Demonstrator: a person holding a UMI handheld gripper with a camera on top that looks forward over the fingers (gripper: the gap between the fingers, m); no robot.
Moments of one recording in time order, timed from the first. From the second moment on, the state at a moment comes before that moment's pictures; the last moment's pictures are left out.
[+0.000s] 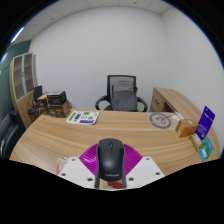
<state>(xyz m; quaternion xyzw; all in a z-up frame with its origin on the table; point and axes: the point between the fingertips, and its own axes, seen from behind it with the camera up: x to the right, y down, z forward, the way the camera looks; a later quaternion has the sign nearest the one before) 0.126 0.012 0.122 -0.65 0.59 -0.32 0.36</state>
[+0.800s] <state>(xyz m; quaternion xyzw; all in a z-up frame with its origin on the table) 0.044 0.044 0.042 -0.68 0.60 -0.29 0.30</state>
